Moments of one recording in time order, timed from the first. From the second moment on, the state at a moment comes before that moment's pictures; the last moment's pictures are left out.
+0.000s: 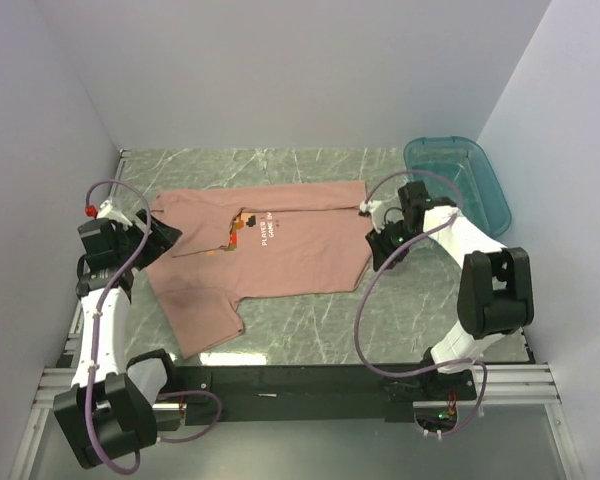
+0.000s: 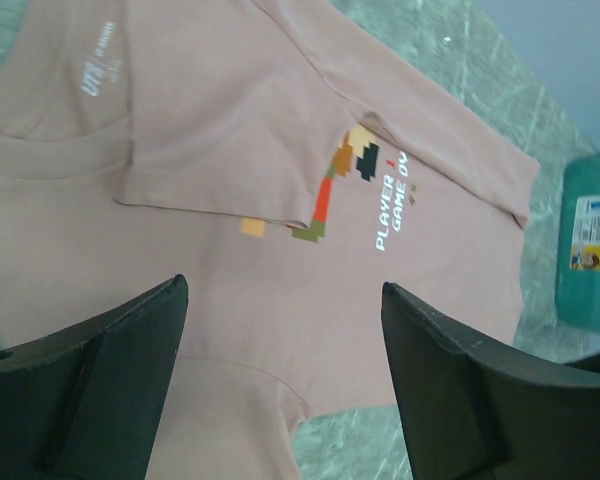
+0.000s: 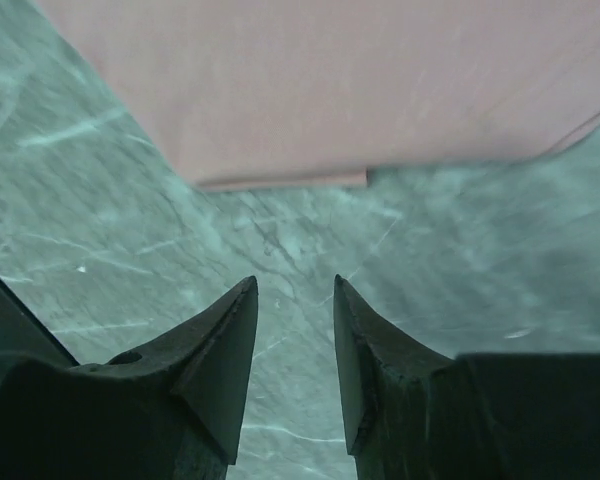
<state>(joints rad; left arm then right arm) 0.34 0.96 0.67 -0.28 0.43 -0.51 0.13 1.62 1.14 -0.85 -0.52 -0.67</state>
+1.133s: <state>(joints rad) 0.30 0.87 0.66 -0.28 0.44 -0.48 0.23 1.84 1.17 -0.70 -0.33 -0.35</state>
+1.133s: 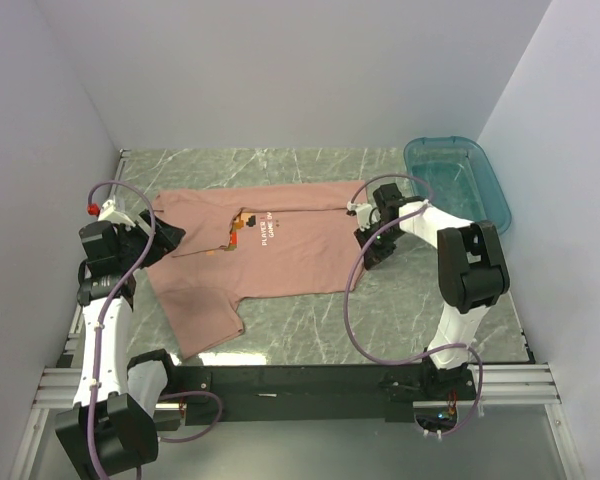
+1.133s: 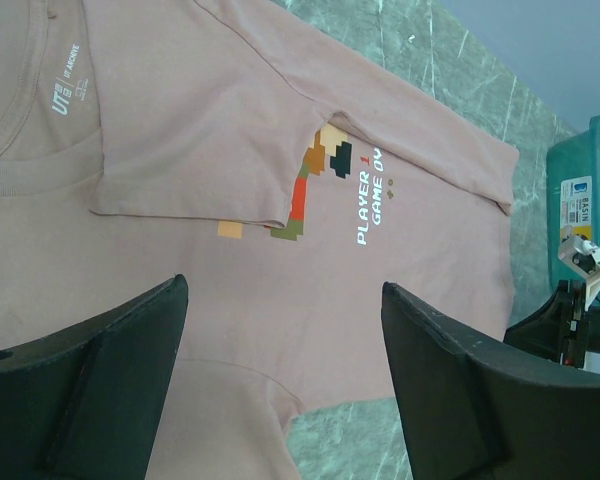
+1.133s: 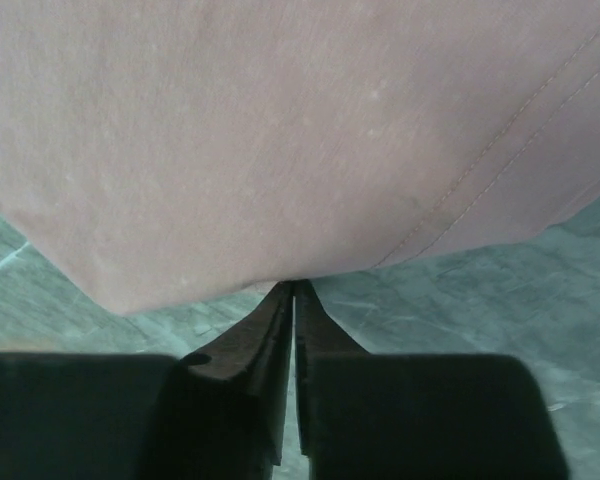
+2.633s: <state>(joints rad) 0.30 0.90 0.66 -0.35 0.22 -0.57 0.31 1.38 1.03 -0.88 -0.50 -0.76</state>
